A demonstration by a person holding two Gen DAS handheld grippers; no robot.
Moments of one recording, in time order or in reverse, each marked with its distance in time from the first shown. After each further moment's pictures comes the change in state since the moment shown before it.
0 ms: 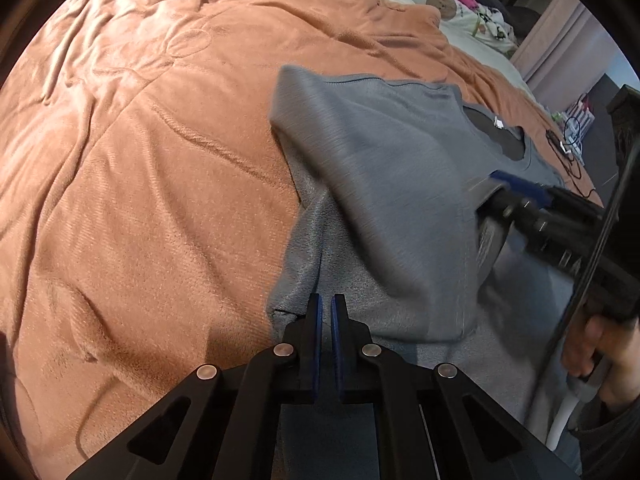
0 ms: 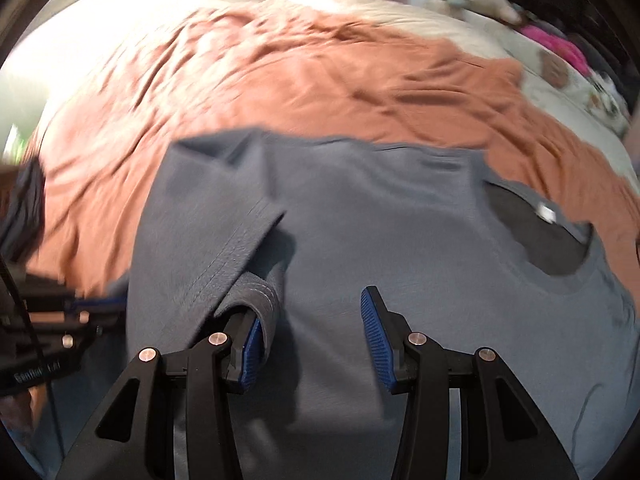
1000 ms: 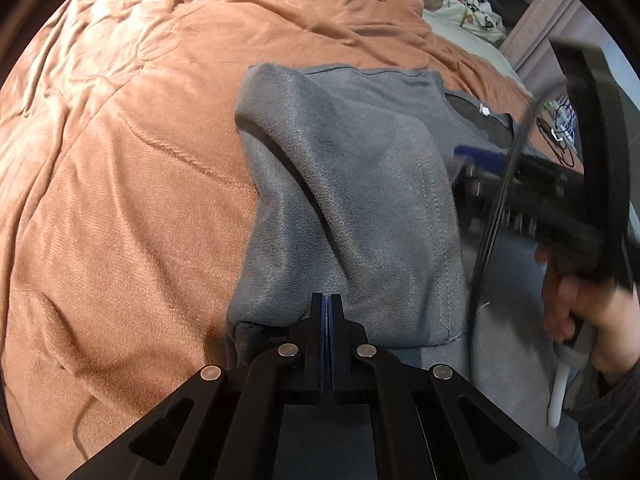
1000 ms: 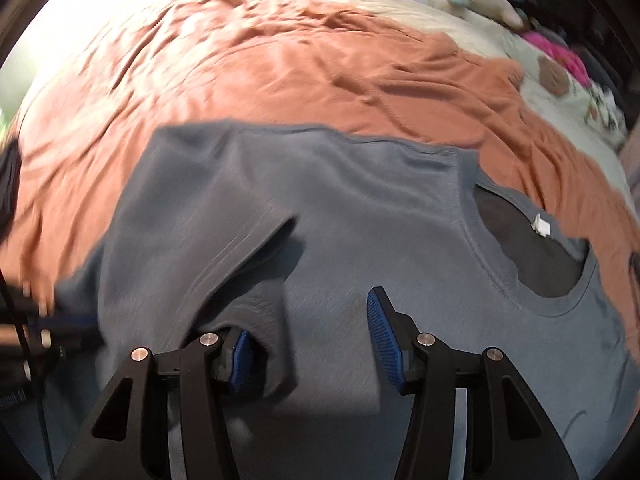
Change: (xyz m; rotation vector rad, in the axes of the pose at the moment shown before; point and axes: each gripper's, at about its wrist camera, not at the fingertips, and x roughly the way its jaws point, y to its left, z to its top) left arm 0.009 -0.021 0.001 0.038 0.018 -0.018; right arm 0.032 -0.009 0.014 -0.054 0.042 -0.055
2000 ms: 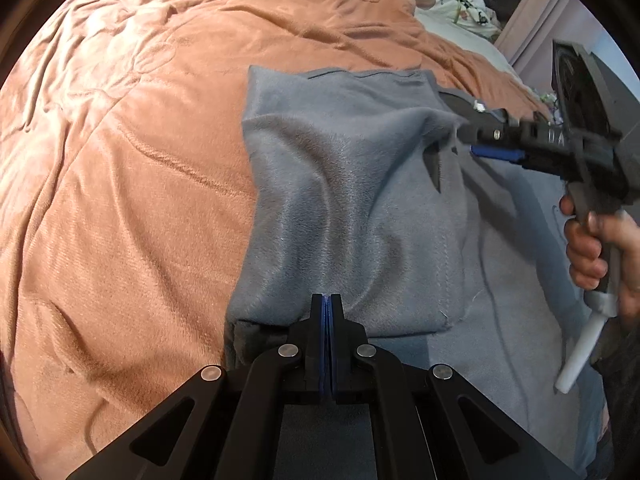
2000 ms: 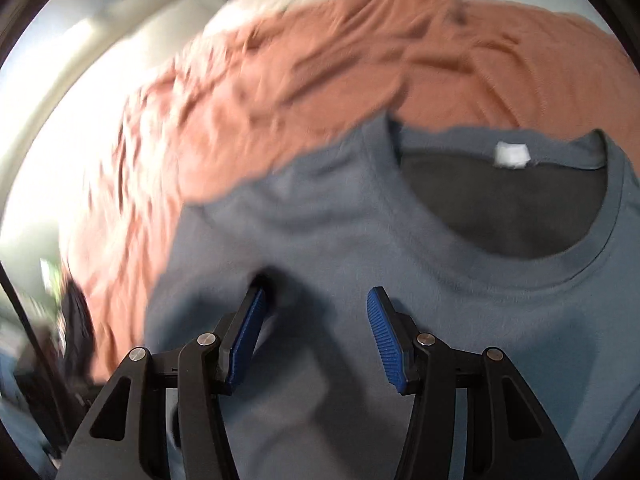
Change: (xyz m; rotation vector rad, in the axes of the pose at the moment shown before) left arm -0.002 -0.007 0.005 0.032 -0.011 0.006; right arm 0.002 -0.107 -0.003 0.356 0.066 0.313
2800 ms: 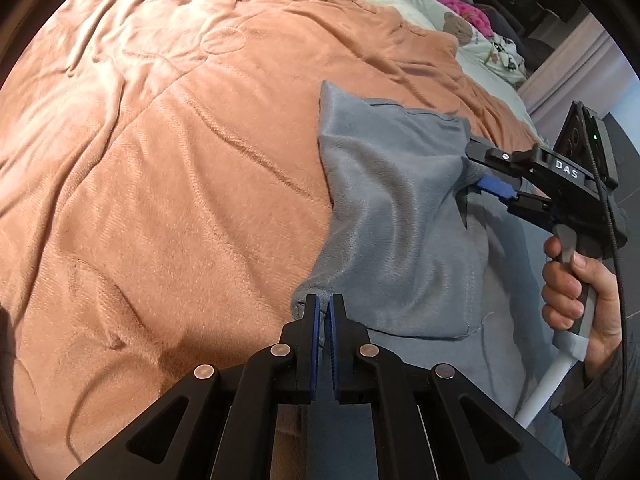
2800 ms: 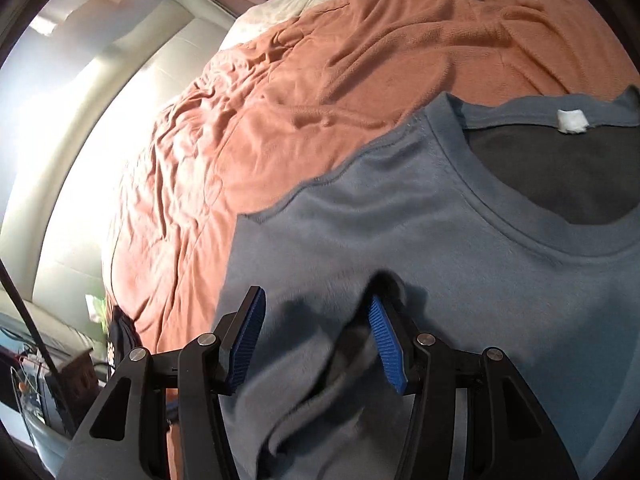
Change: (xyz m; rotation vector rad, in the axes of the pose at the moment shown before) left arm -0.024 0.050 -0.007 -0.176 -0.042 -0.042; right arm 0.012 0.000 0.001 0.153 -0.057 0.195
